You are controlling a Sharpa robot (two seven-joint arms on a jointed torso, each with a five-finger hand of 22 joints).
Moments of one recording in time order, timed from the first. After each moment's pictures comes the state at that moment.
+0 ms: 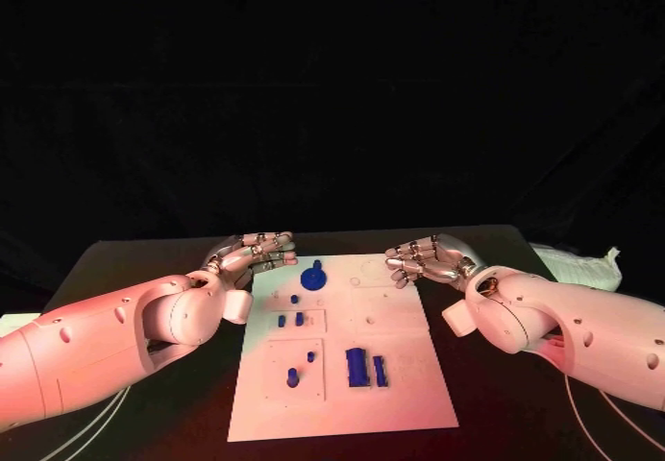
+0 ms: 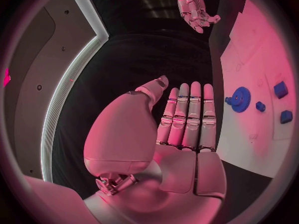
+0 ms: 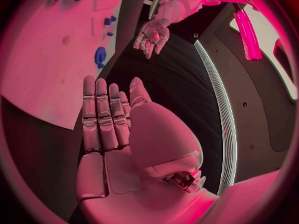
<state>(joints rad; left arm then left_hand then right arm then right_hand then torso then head) 1.09 -0.82 -0.01 1.41 0.11 -0.22 0.34 1.35 -0.14 0.39 0.04 0.12 0.99 0.18 0.12 0.07 1.10 0.14 0.14 0.06 0.93 0.12 0.35 0.19 0.17 0.81 0.24 0.07 0.71 1.05 -0.85 0.05 1.47 -0.44 -0.35 0.18 1.53 0.09 -0.16 0.12 0.12 0.94 0.19 0.07 0.19 1.05 0.14 0.07 0.31 1.06 0.11 0.18 0.26 0.17 0.91 0.21 0.38 0.51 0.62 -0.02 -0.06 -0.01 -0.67</state>
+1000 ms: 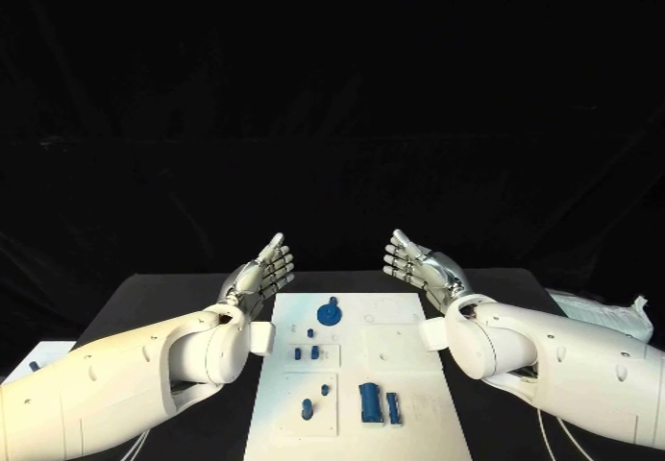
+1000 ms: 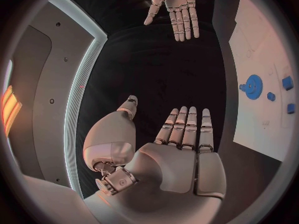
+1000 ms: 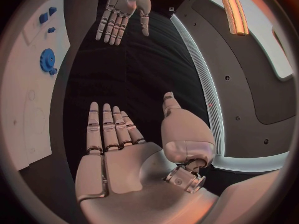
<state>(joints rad) 1.06 -0.77 0.00 1.49 0.09 -0.49 0.43 0.62 -0.01 0.16 0.00 0.01 0.45 0.05 0.01 0.00 0.49 0.03 0.01 0.00 0.44 0.02 0.07 0.01 0.11 0.35 0.12 0.01 0.24 1.05 -0.77 0.01 1.50 -0.13 -0.53 0.39 0.67 0.02 -0.02 0.00 0.01 0.43 0.06 0.01 0.01 0.48 0.02 0.01 0.00 0.53 0.00 0.01 0.00 0.11 0.47 0.08 0.07 0.14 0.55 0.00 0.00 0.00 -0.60</state>
